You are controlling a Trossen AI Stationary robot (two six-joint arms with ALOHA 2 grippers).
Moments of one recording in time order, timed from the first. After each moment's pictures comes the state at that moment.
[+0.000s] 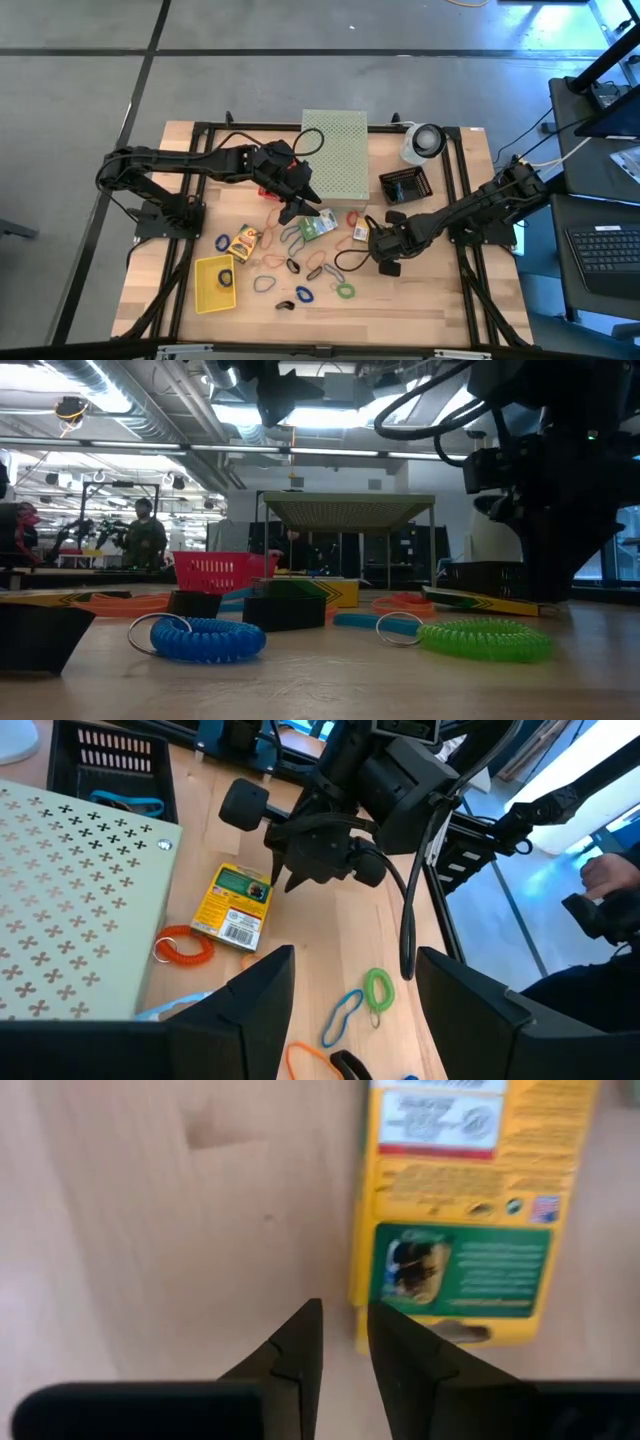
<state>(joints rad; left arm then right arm) 0.06 1.40 1.18 -0.29 0.38 -0.25 0.40 1.61 0.85 -0.65 0.15 0.55</state>
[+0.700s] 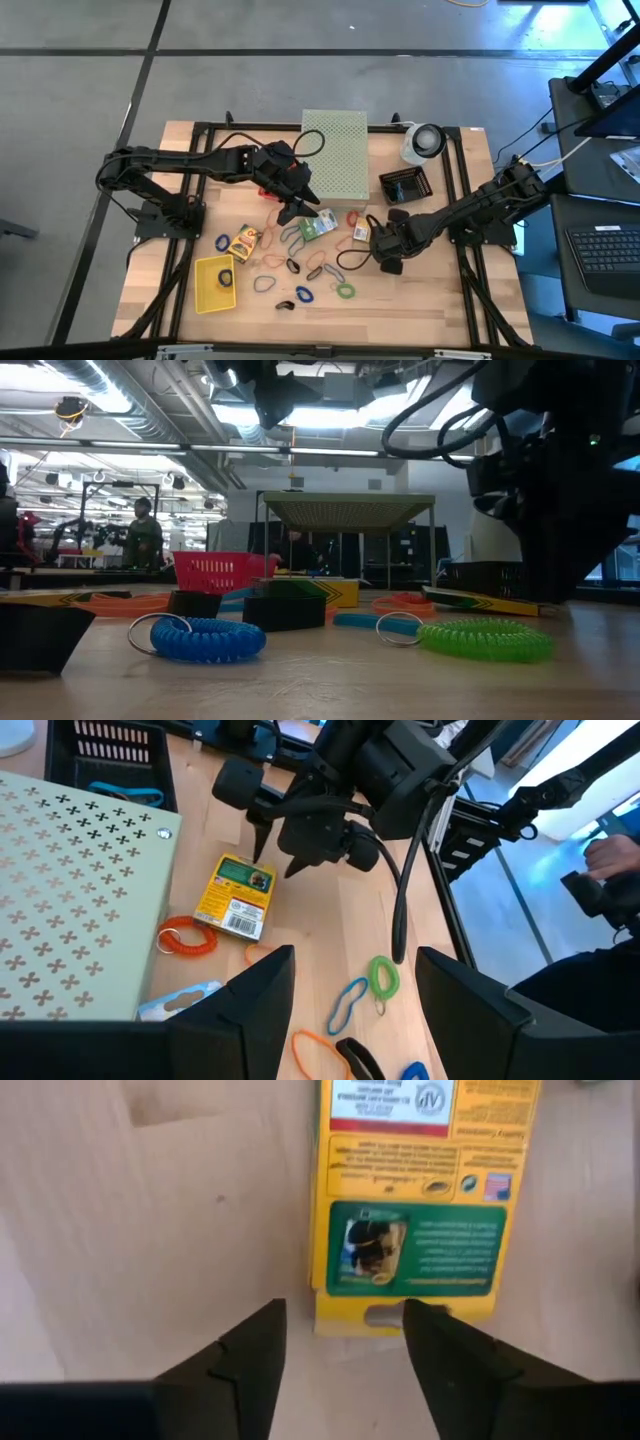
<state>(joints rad) 0.06 1.40 1.18 -0.32 0.39 -0.22 0.40 1.61 0.85 -0.70 0.21 0.54</state>
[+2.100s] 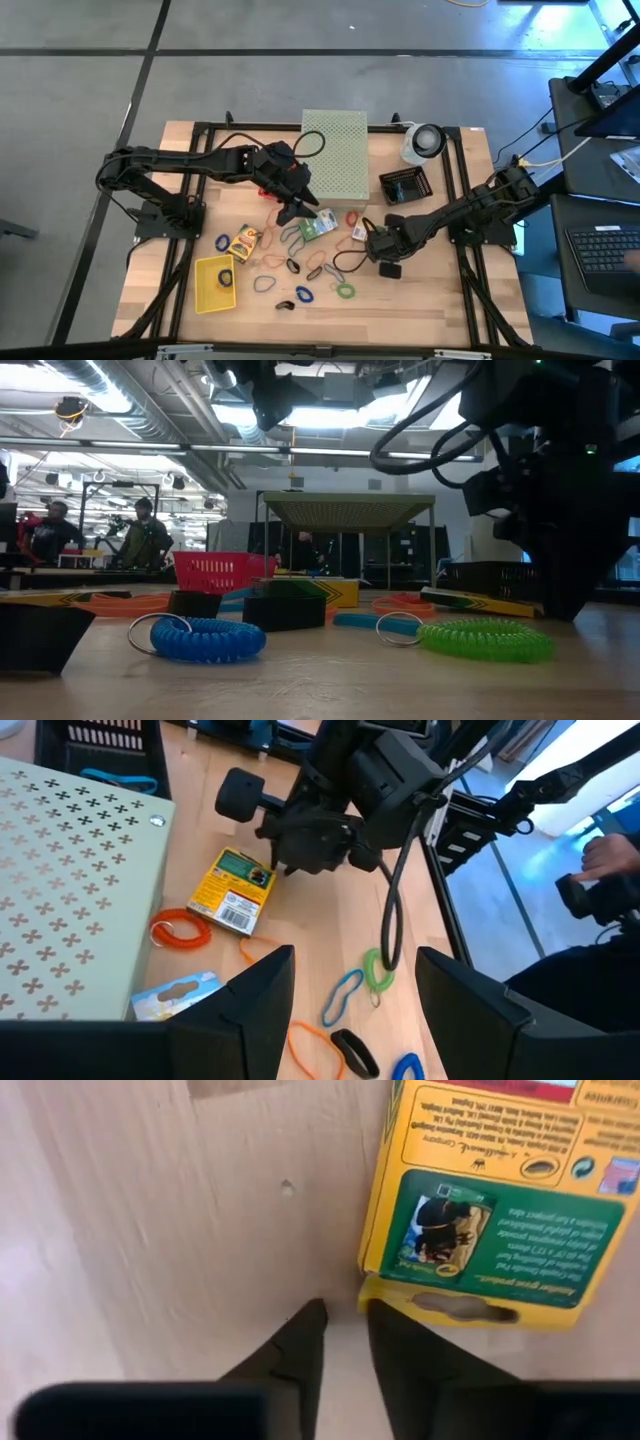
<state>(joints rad) 0.06 1.40 1.18 -0.34 0.40 -0.22 0.39 1.69 0.85 -0.65 0.04 0.56</state>
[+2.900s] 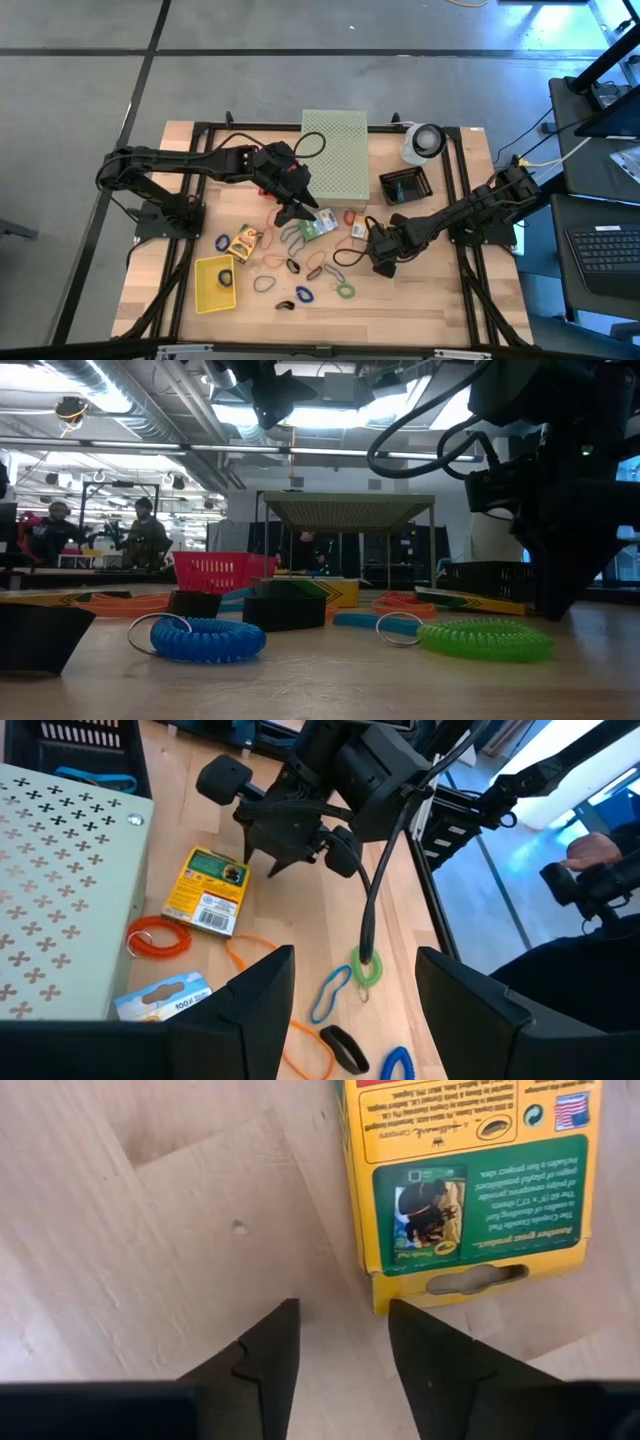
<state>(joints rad) 0.06 1.40 1.18 -0.34 0.44 -0.21 0.40 1.66 0.85 -0.65 0.17 0.77</state>
